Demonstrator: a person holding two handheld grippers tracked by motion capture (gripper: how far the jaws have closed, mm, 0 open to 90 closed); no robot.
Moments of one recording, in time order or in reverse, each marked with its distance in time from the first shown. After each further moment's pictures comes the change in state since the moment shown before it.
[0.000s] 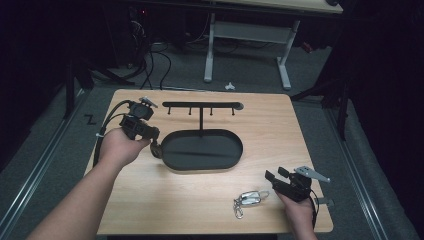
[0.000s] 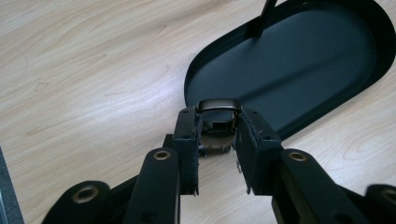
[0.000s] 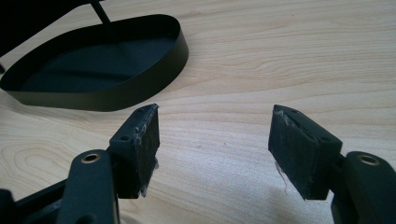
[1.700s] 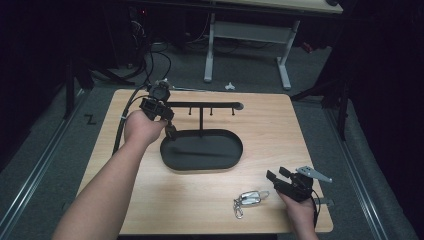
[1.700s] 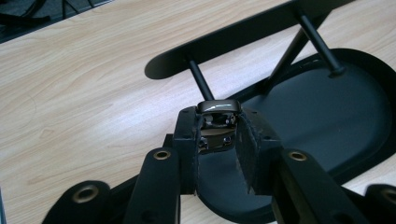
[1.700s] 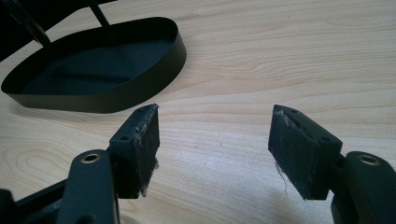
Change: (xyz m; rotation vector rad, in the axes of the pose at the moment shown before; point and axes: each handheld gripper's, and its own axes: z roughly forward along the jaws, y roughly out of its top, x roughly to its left) left arm -0.008 0.058 0.028 -0.046 0.053 -0.043; right arm -0.004 0.000 -0.002 -0.008 0.003 0.005
